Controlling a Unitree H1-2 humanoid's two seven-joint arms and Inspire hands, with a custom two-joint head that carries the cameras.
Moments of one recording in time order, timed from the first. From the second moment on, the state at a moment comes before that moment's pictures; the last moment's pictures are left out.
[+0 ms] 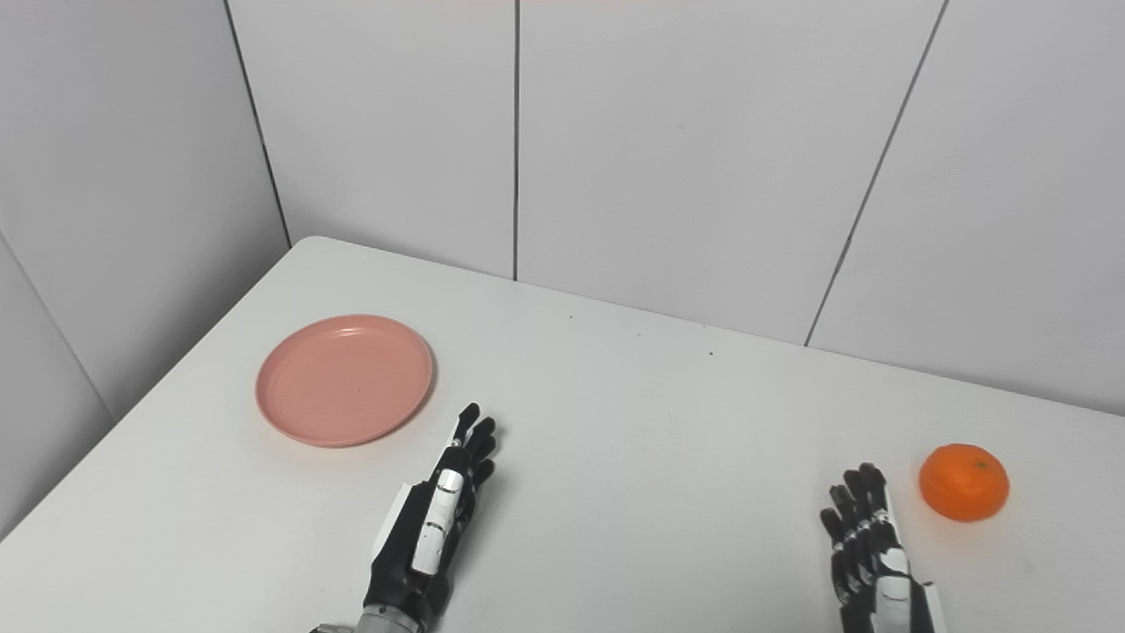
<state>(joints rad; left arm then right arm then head) 0.13 -0.10 -0.09 -0.16 -0.03 -0.04 0.02 0.03 -0.07 0.00 -0.05 0.27 -0.17 0.18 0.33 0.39</state>
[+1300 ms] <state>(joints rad) 0.13 -0.09 -0.04 -0.34 -0.15 0.14 -0.02 0.03 -0.09 -0.02 -0.04 0.32 -0.17 0.22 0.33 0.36</state>
